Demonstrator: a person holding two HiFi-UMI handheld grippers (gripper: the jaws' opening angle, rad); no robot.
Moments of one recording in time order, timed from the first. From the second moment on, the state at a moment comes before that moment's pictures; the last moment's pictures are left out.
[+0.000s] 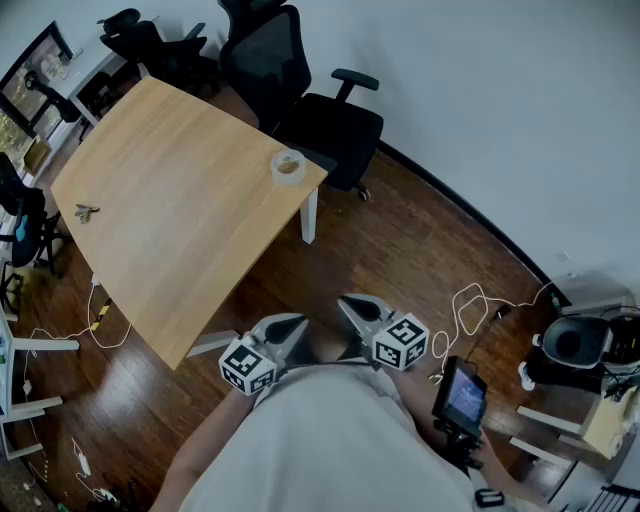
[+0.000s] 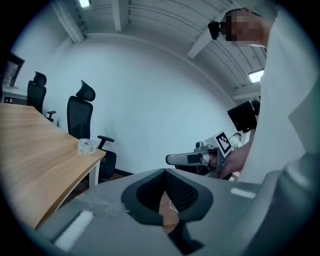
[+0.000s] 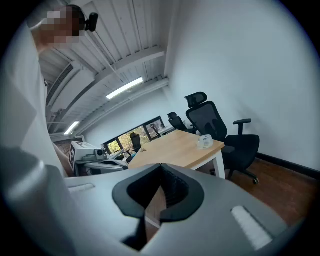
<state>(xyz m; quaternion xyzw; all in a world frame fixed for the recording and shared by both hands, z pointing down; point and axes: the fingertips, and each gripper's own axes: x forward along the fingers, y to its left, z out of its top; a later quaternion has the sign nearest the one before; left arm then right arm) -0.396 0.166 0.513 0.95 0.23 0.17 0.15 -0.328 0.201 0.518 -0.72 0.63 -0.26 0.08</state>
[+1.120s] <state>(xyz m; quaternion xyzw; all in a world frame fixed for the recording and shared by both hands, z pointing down) -0.202 0.217 0.507 0.97 0.13 0.16 0.15 -0.148 0.243 0.506 -0.66 0.71 -0.25 0.05</state>
